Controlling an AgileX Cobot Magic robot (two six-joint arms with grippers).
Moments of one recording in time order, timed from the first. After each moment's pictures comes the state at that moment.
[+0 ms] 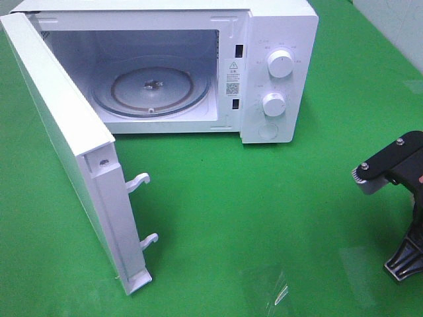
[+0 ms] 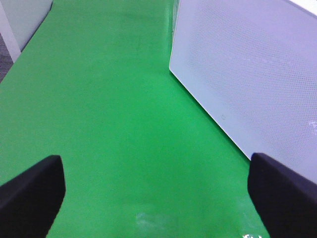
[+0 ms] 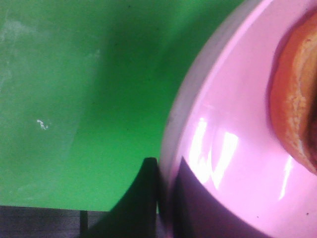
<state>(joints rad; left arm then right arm) 0.07 -0.01 -0.52 -0.09 1.09 -0.01 0.60 1.39 -0.56 -0.60 0.89 0.59</state>
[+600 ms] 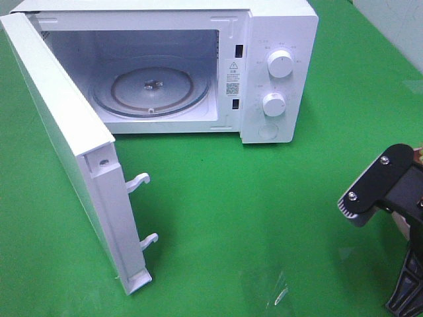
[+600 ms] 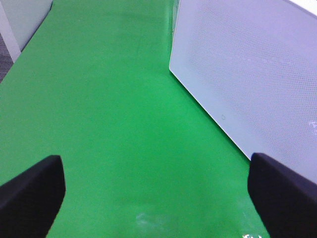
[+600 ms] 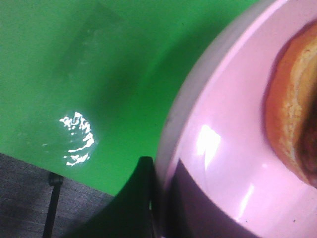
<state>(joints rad) 0.07 -0.01 -0.52 -0.09 1.09 -0.01 0.89 1.25 -0.51 -0.60 0.95 0.65</state>
